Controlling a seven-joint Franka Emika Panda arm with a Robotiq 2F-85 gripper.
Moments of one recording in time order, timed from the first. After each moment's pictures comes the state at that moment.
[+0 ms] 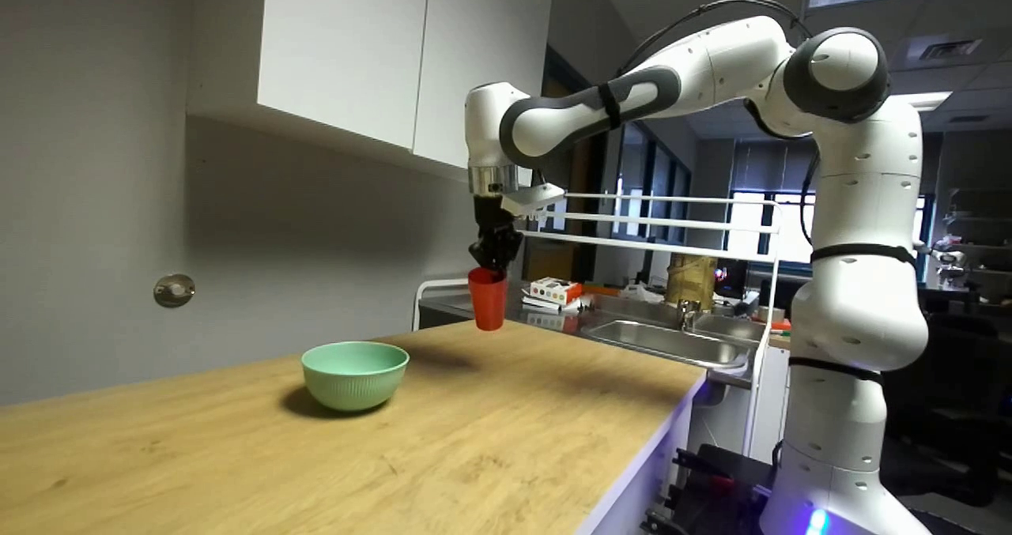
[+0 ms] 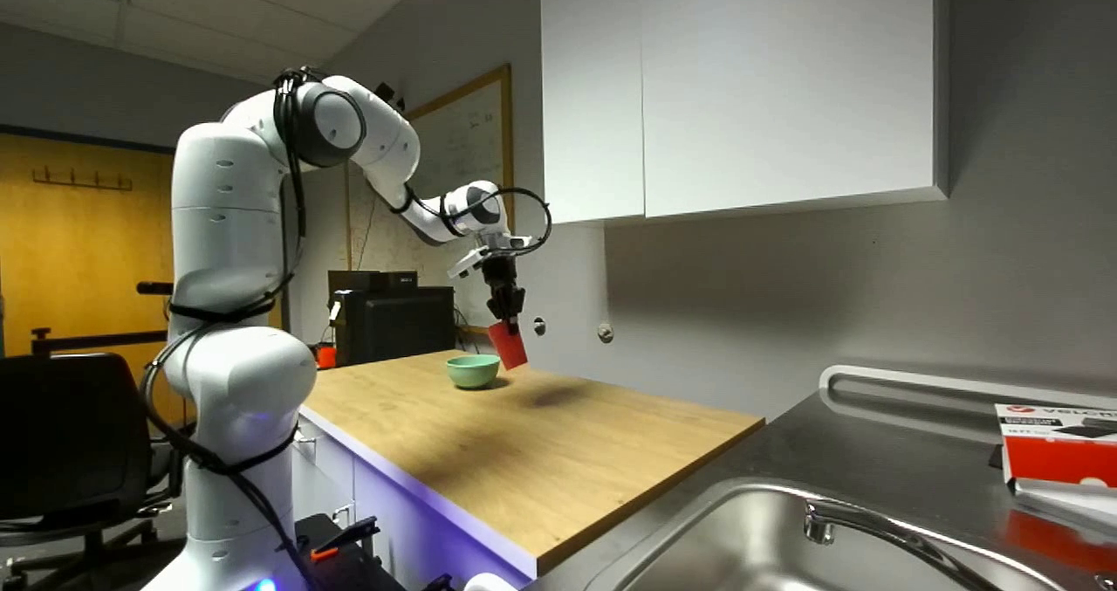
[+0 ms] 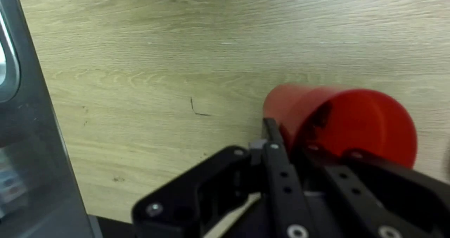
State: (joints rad) arm 0.16 0.00 0.14 -1.95 -0.31 1.86 0.50
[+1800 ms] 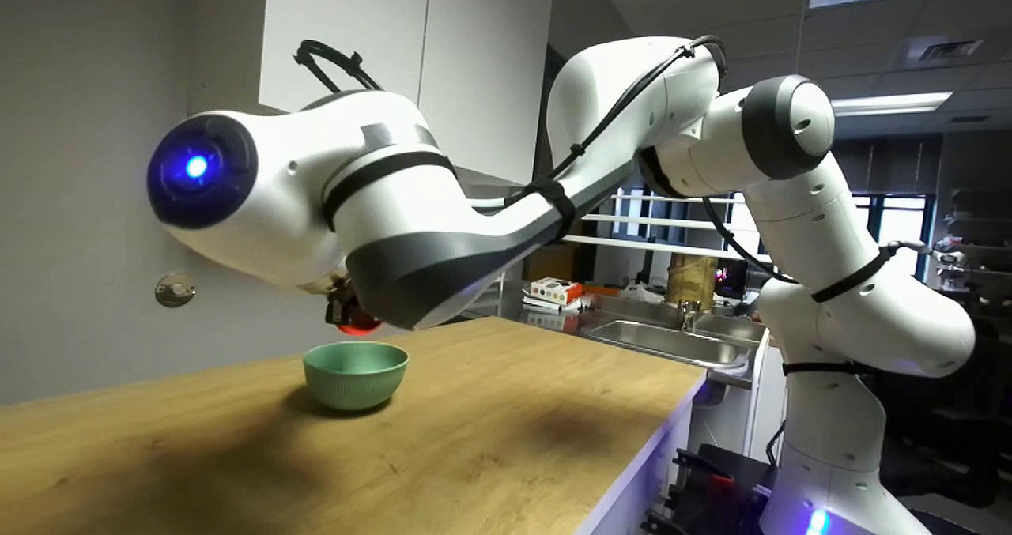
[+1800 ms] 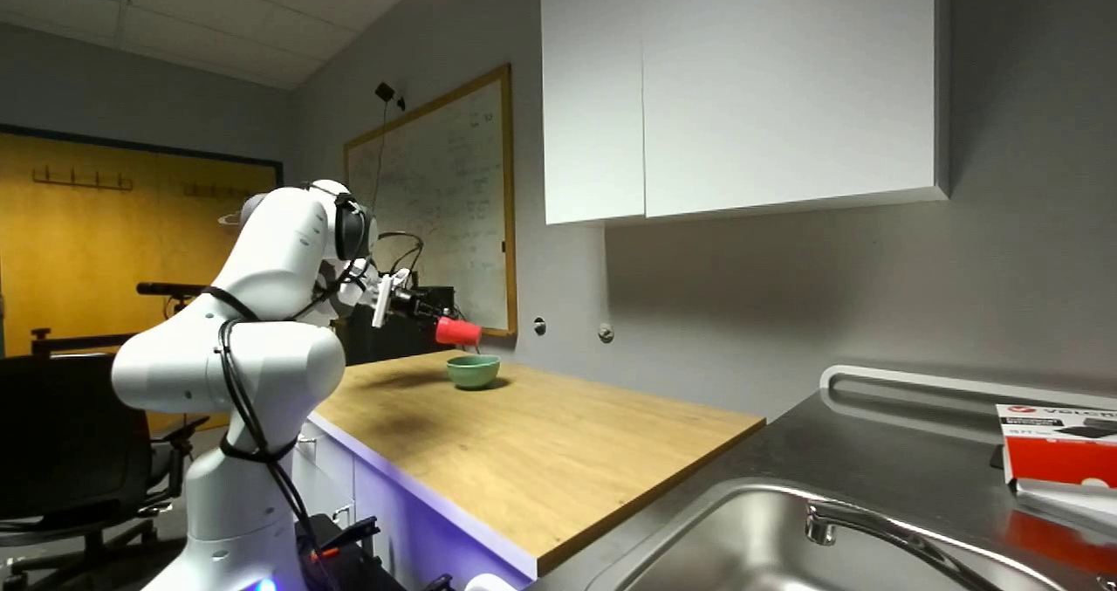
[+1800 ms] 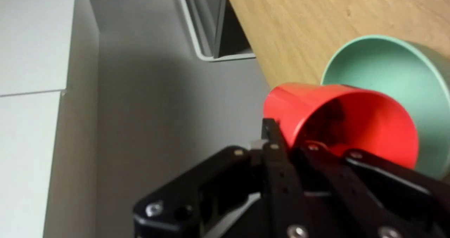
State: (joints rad) arm 0.84 0.66 0.19 -1.34 -1.24 1.32 0.62
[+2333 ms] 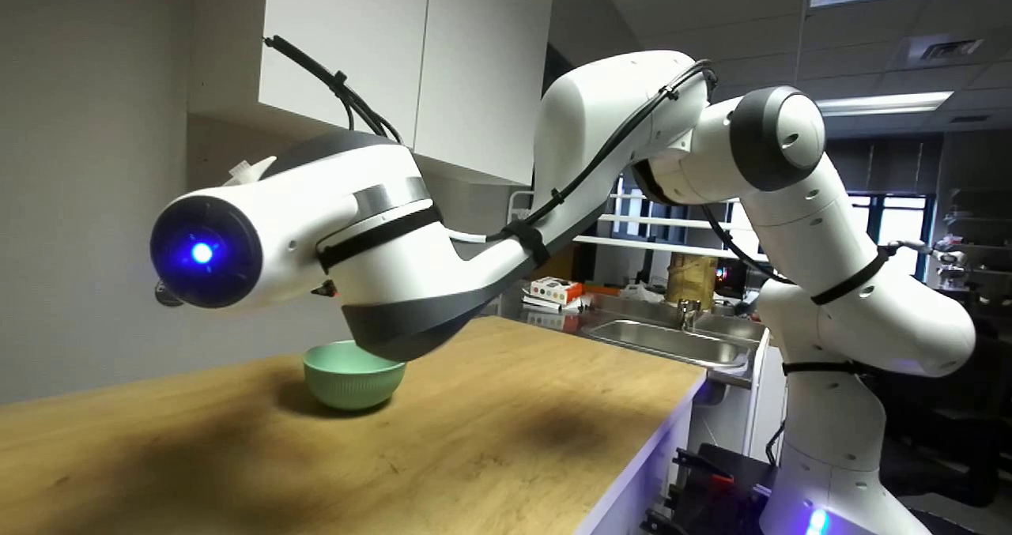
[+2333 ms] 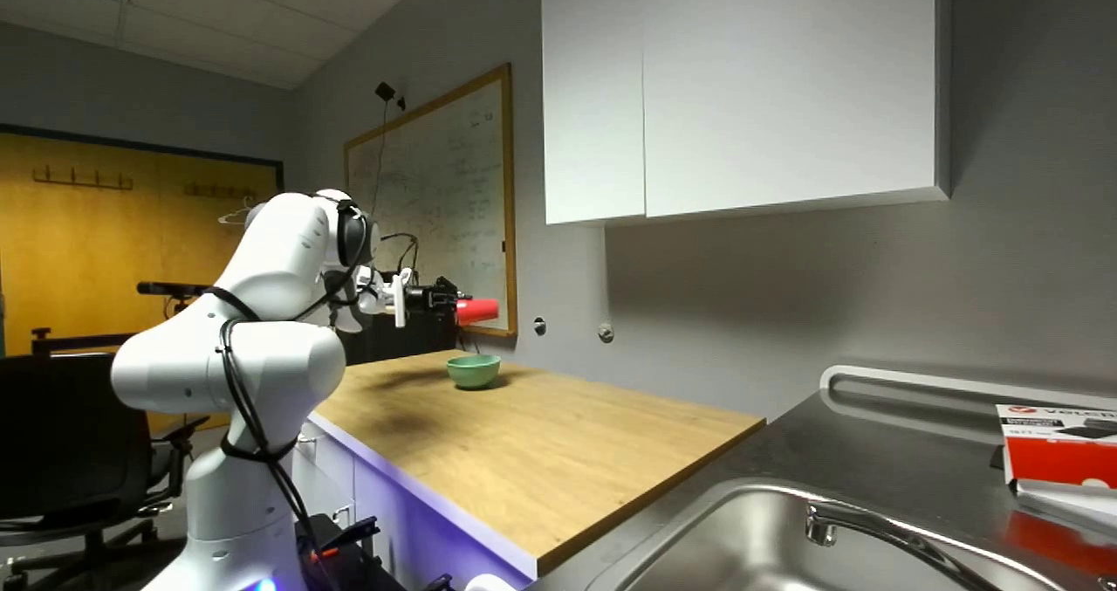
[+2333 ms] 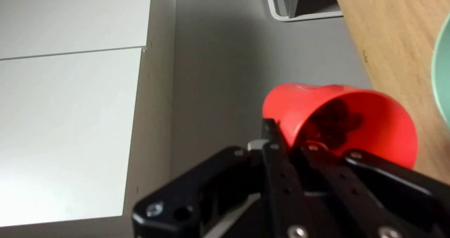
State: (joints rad) arm 0.85 0.70 0.14 -1.34 -1.53 1.31 0.62
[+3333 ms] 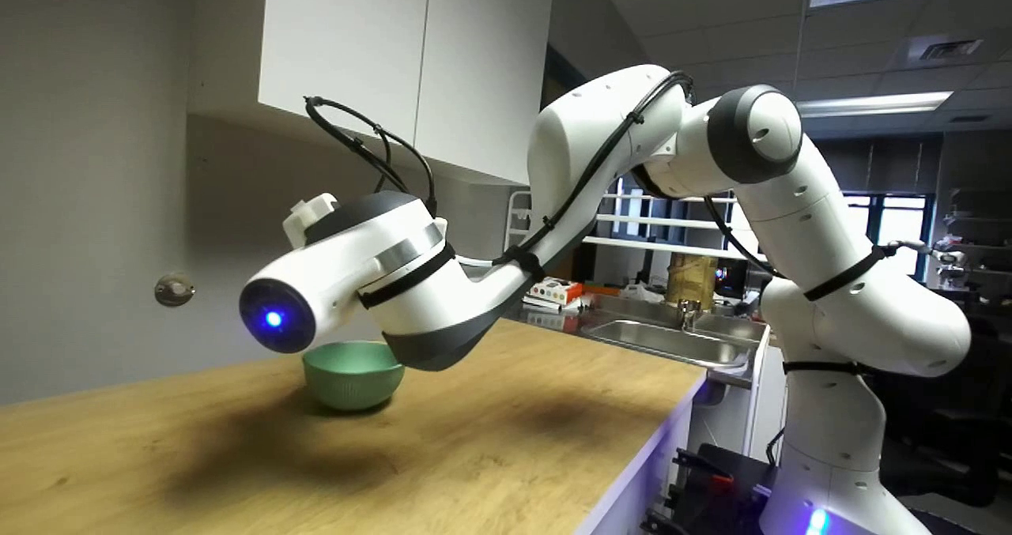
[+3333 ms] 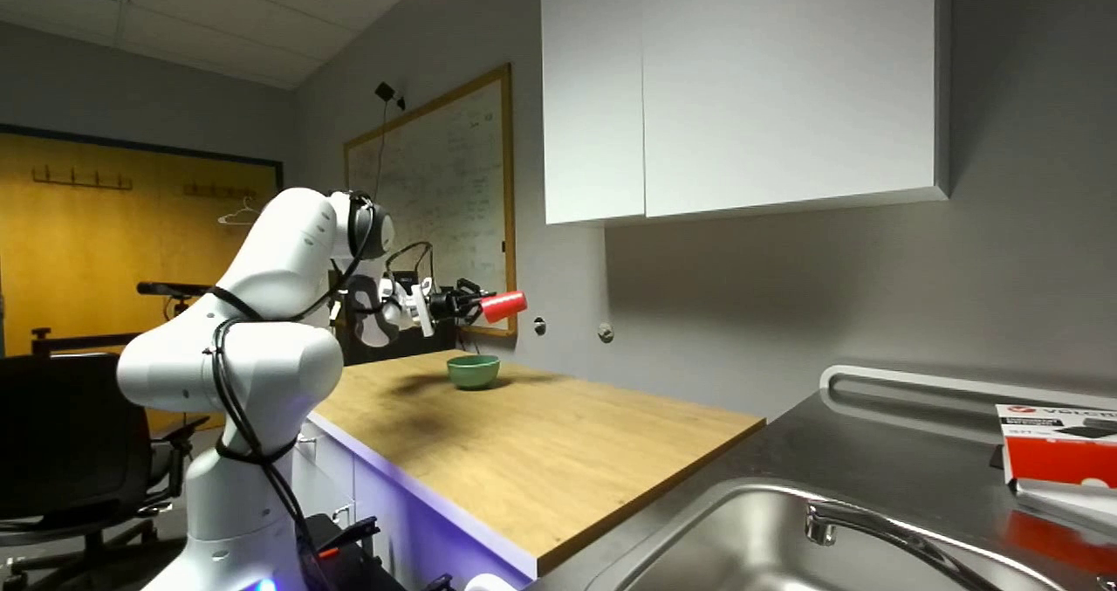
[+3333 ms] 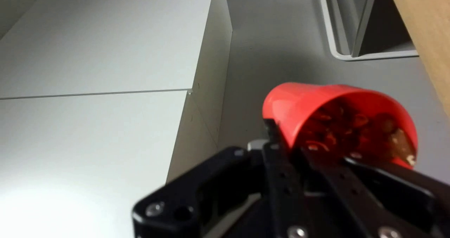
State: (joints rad) arm 0.74 0.66 0.14 -1.52 -1.65 1.20 0.72
